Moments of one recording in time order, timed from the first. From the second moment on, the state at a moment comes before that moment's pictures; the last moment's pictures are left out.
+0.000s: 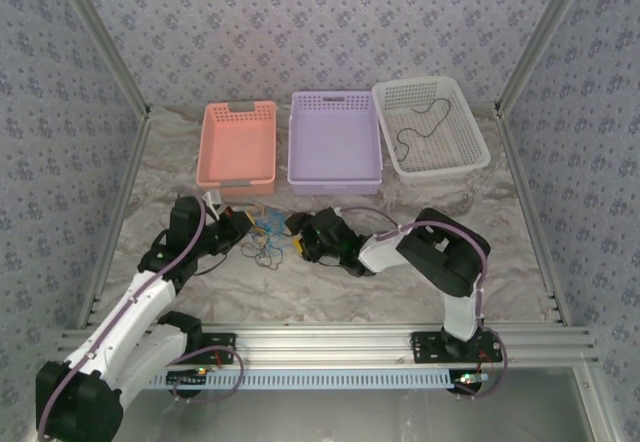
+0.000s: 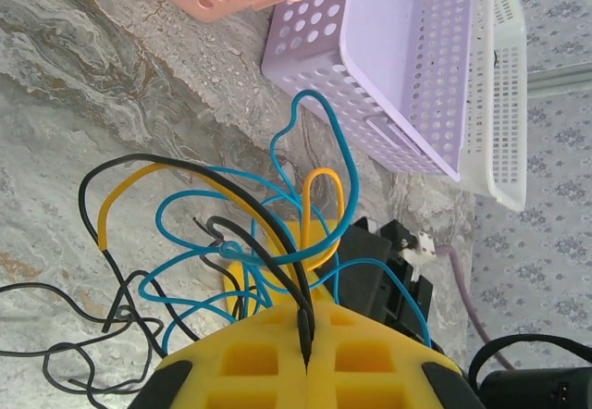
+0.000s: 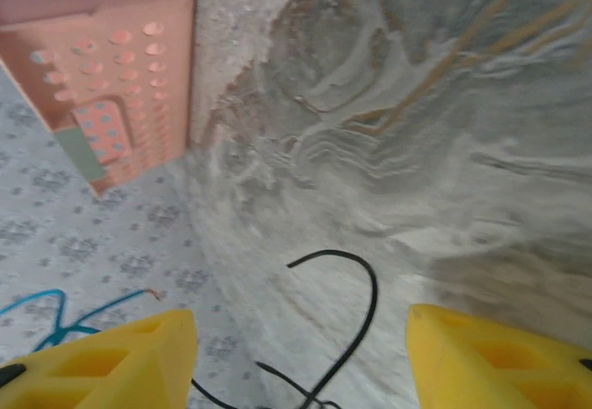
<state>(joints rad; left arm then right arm) -0.32 0.81 0.51 -0.29 0.33 -1.00 0.93 1.90 0.78 0.65 -0.04 1.74</state>
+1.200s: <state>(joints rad) -0.32 0.80 0.41 -0.39 0.29 -0.95 0.87 1.52 0.73 0.36 0.14 1.53</state>
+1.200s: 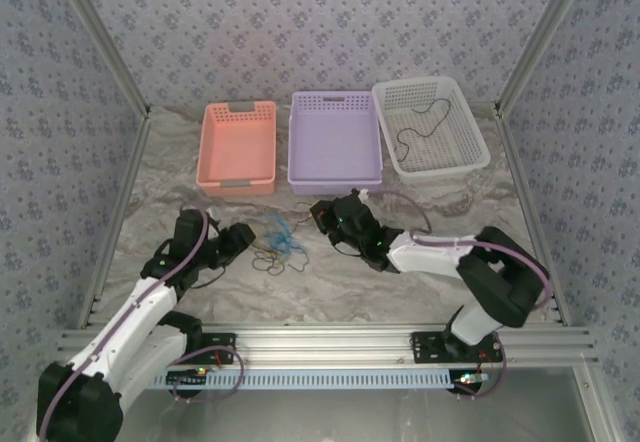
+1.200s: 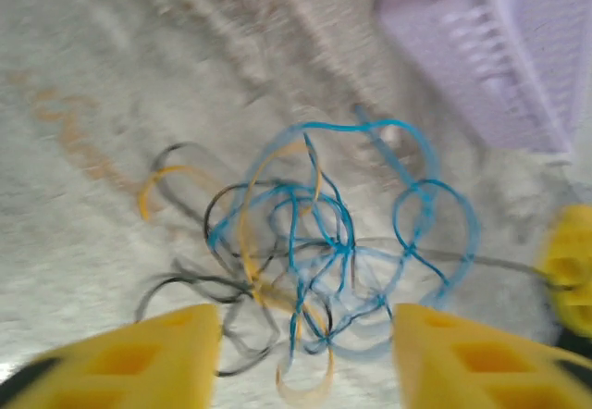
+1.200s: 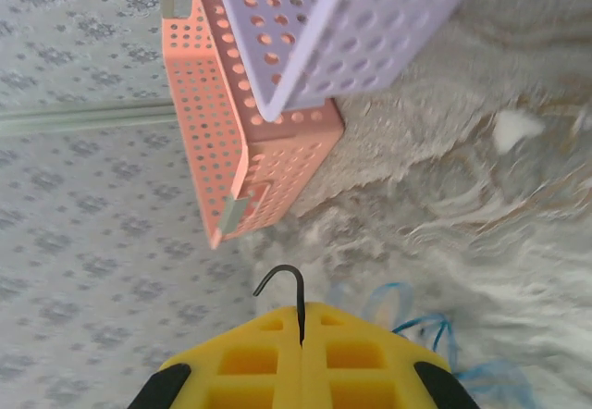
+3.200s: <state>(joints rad) -0.89 1.64 0.97 -0.31 -0.19 -0.88 0.63 1.02 0.69 -0.22 0.13 1.01</state>
